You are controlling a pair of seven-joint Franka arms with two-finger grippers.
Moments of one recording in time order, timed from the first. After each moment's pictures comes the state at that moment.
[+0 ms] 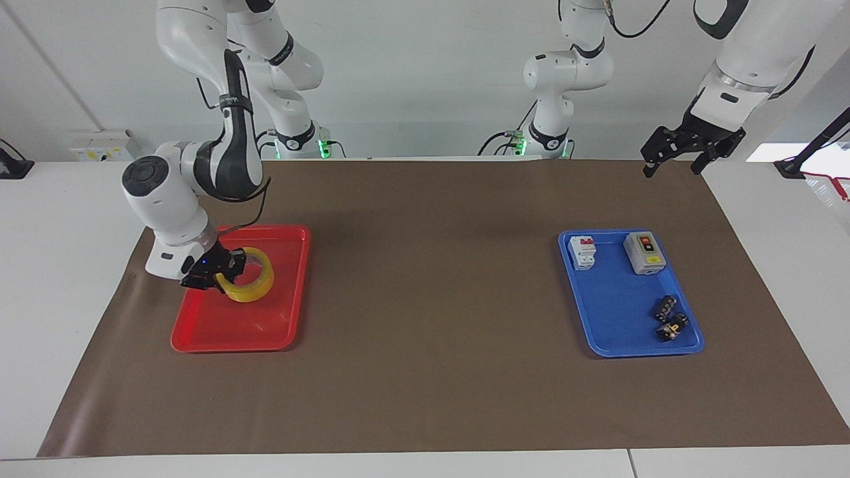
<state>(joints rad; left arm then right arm) 0.01 -0.05 -0.06 -1.59 0.00 1.52 -0.03 -0.07 0.20 -0.01 -2.06 -0.01 2.30 -0.59</state>
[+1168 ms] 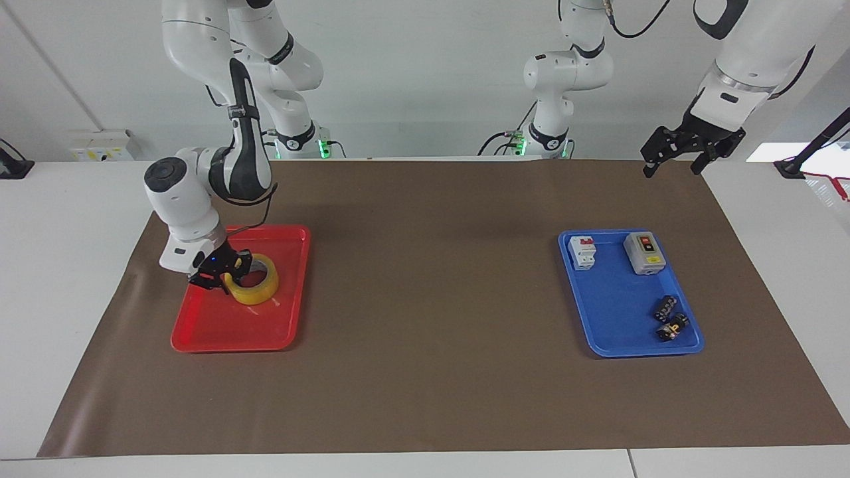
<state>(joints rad) 0.01 -0.05 -0.06 -1.59 0.00 1.52 -0.03 -0.10 0.19 -0.01 -2.18 -0.01 2.47 -0.60</state>
